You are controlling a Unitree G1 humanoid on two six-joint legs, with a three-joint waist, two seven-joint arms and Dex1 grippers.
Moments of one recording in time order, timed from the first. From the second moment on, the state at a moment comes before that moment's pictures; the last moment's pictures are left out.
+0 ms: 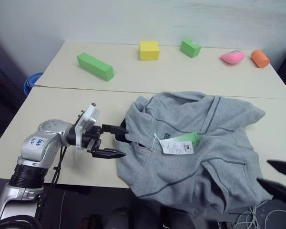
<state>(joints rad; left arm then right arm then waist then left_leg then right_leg) -0.51 0.71 -0.04 -0.02 -0.61 0.53 -1.34 0.71 -0.83 -1.08 -0.57 1.18 0.69 0.94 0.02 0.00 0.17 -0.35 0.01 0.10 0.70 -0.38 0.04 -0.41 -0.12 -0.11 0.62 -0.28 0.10</state>
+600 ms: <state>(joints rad) -0.70 0.39 -0.14 0.37 -0.21 0.25 -0.94 -0.31 -0.84 -0.32 0.18 0.61 0.70 0.54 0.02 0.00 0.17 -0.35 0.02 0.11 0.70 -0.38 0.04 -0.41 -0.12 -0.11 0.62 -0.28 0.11</state>
